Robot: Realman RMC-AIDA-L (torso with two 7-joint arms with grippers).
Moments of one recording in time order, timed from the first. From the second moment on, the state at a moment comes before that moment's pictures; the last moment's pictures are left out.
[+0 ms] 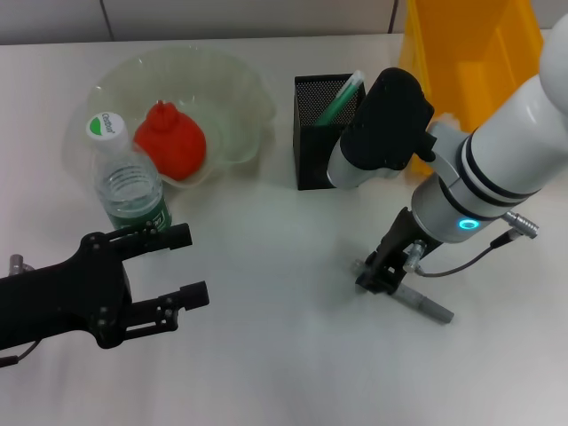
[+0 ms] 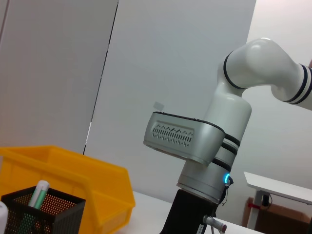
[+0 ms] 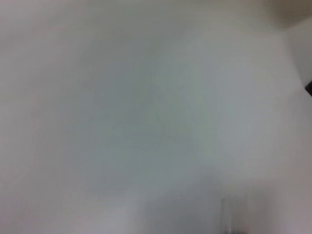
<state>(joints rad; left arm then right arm) -0.31 -2.04 0.71 0.52 1.83 1.88 -1.09 0.67 2.09 -1.79 -1.21 -2.54 -1.37 2.64</state>
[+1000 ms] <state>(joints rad) -0.33 -2.05 0.71 0.52 1.83 1.88 -1.09 0.64 2.06 -0.87 -0.65 -1.51 -1.47 1.69</state>
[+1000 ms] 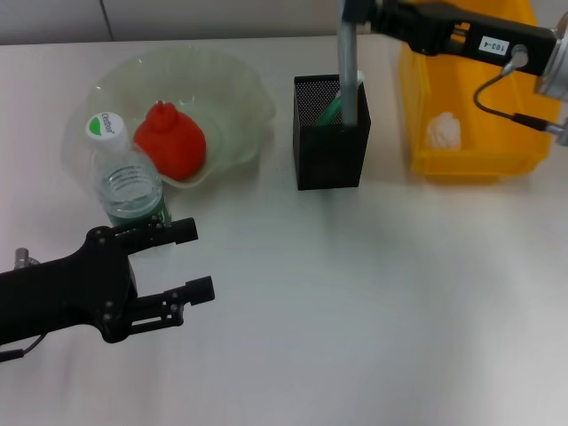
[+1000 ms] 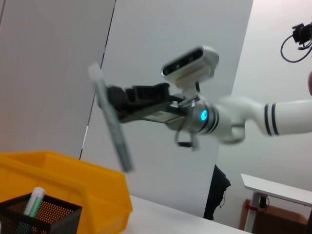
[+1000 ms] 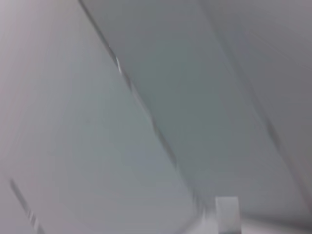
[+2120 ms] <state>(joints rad) -0.34 -2.02 0.68 0.53 1.82 1.93 -1.12 0.33 2.05 -1.01 -0.92 -1.64 -1.66 1.52</state>
